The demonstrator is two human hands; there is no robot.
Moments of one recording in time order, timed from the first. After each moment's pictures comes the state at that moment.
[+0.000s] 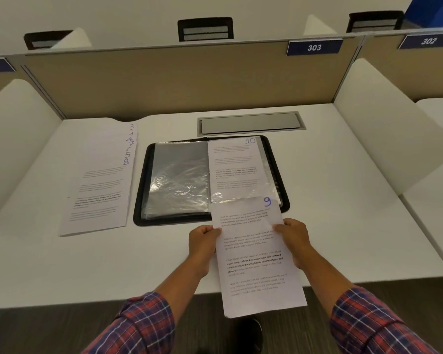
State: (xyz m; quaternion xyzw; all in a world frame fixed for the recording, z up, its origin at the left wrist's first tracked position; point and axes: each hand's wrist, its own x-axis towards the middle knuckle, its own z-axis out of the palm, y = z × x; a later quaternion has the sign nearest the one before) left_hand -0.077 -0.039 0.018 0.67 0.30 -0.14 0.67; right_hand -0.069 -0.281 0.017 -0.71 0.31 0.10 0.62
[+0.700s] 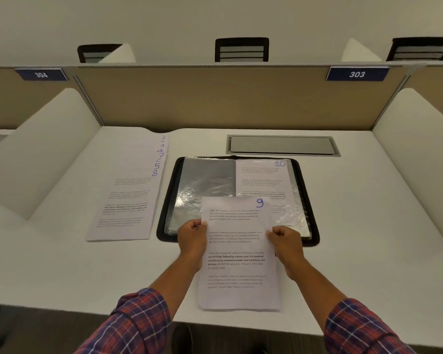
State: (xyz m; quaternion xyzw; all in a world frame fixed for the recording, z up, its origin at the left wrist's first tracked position) left_hand -0.014 0.033 0.046 0.68 0.35 0.01 0.65; right_hand -0.004 -0.205 0.023 -0.75 0.21 0.10 0.61
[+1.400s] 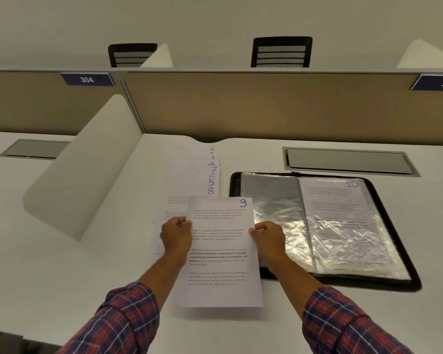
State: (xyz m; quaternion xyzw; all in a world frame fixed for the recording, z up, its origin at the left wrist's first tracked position) left_hand 0.073 0.300 0.039 0.76 0.39 0.08 0.52; right_hand 0.092 0.071 0.030 -0.79 0.21 0.10 0.56
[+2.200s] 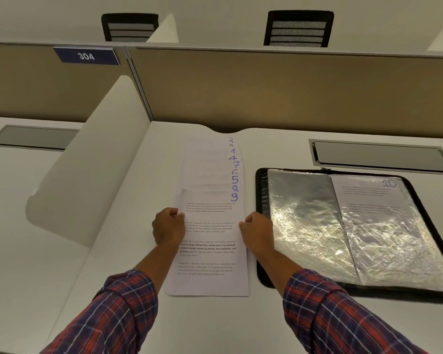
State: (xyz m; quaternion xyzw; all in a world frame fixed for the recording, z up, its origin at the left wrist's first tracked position) left_hand 0.131 0.432 -0.014 0.83 0.38 0.04 0.41; right_hand 0.140 0.200 0.001 -0.89 0.15 0.11 0.42
